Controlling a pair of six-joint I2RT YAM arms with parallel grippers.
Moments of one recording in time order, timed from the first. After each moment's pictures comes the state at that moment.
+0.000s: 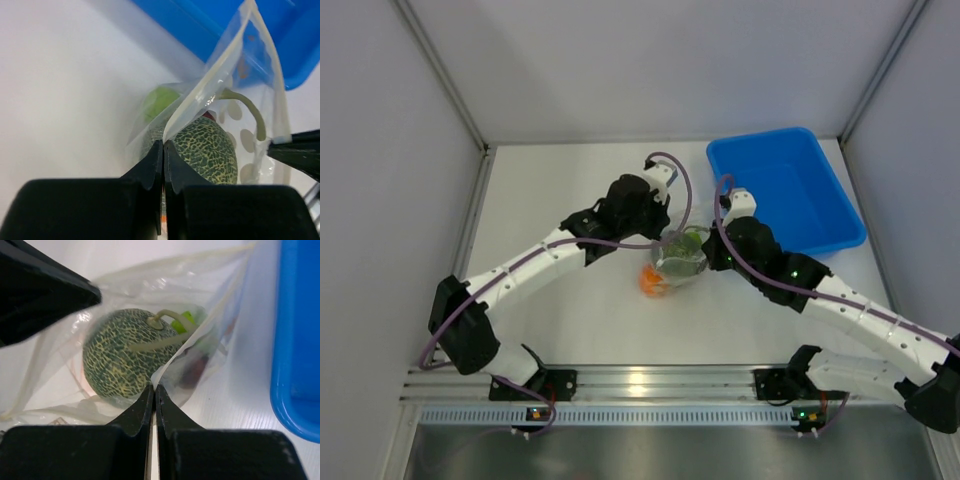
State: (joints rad) left arm -0.79 1.48 1.27 -0.29 0.02 -0.17; right arm 0.85 1.04 0.94 -0.43 0.34 0.46
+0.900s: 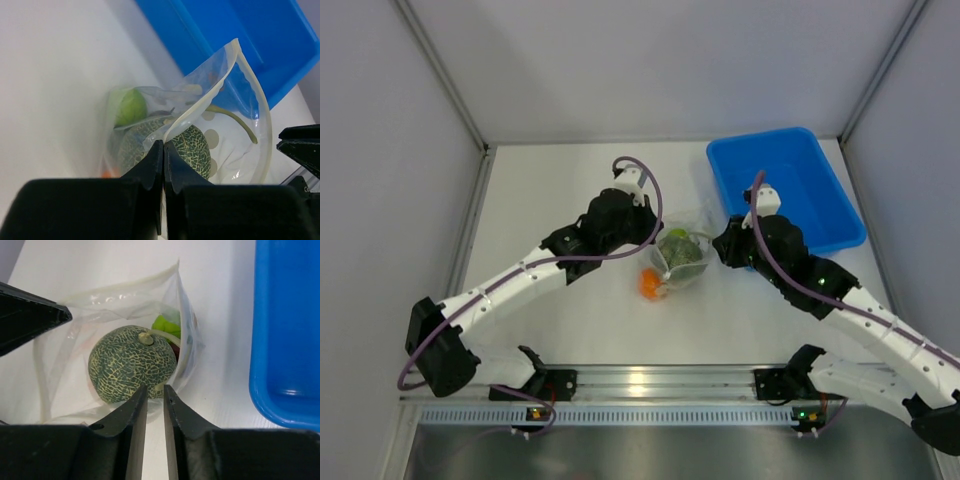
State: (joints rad) left arm -0.80 1.32 1.12 -0.23 -0.12 -0.50; right arm 0.76 0.89 0.90 -0.47 0.27 0.46
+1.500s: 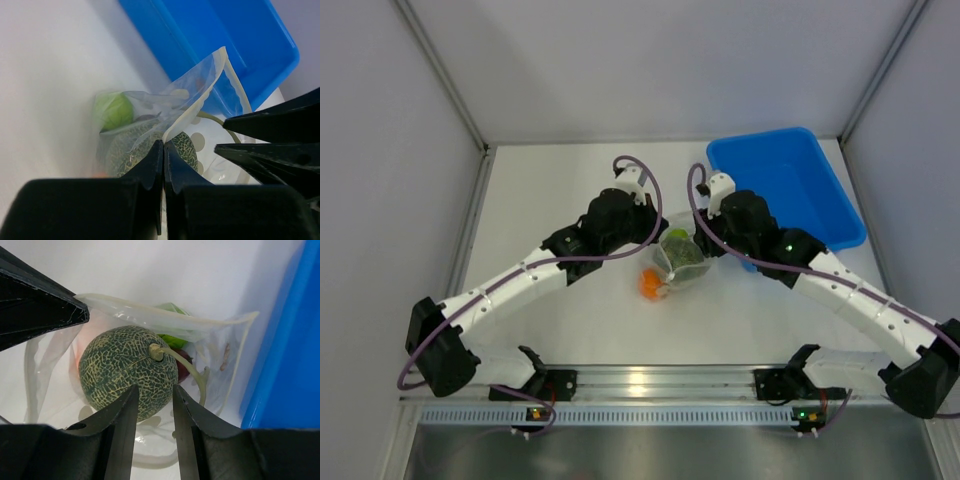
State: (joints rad) left arm -0.81 1.32 1.12 -0.18 -0.09 -0.55; right arm 0.76 1.13 1.09 -0.53 0.15 0.17
